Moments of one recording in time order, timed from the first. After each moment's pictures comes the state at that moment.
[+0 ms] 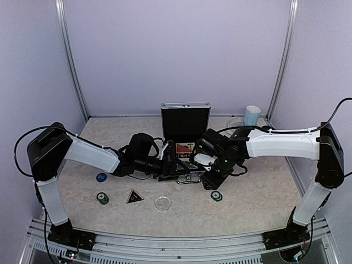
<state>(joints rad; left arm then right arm) -0.80 1.86 0.94 0.38 0.61 -0.75 0.93 1.71 1.24 -0.82 0.01 0.06</state>
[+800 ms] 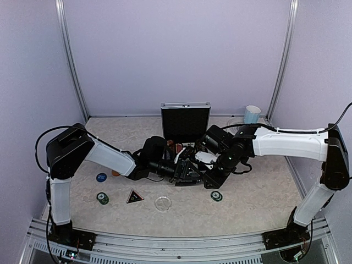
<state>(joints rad) -0.87 2.05 1.09 0.55 0.83 -0.81 0.93 1.64 1.24 -0.84 -0.03 0.02</state>
